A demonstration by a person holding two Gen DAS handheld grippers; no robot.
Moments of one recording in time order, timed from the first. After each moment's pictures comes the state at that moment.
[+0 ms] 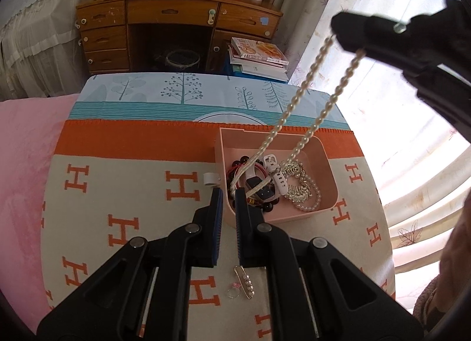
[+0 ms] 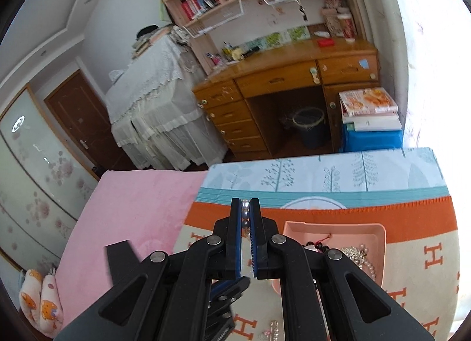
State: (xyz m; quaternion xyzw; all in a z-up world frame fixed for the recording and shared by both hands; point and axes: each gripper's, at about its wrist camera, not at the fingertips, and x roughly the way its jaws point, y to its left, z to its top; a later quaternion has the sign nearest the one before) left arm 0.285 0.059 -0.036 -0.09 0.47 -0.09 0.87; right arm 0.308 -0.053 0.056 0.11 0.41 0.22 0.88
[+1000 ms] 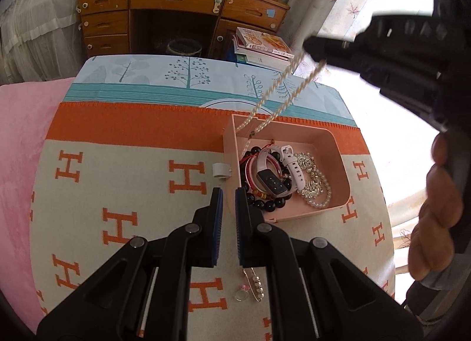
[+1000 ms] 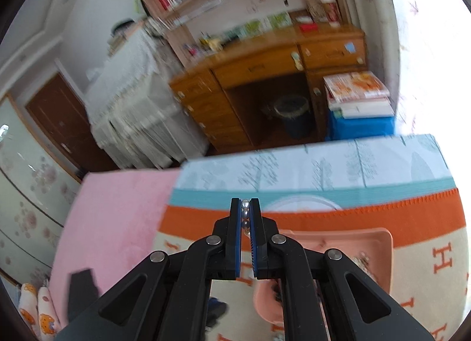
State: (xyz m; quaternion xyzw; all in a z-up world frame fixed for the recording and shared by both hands) left arm 0.296 0.074 -0.067 -0.11 0.49 -0.09 0.86; right arm 0.383 -0.047 -0.029 0.10 0.45 0.17 0.87
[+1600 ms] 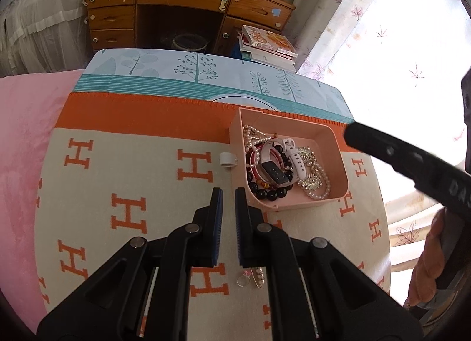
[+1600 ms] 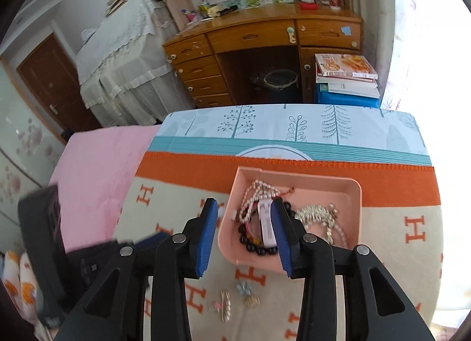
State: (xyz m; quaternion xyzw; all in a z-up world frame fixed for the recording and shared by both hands) left arm 0.279 0.084 -0.059 -0.12 0.50 -0.08 0.86; right arm 0.319 -0.076 -0.061 0.02 0.49 0.17 0.85
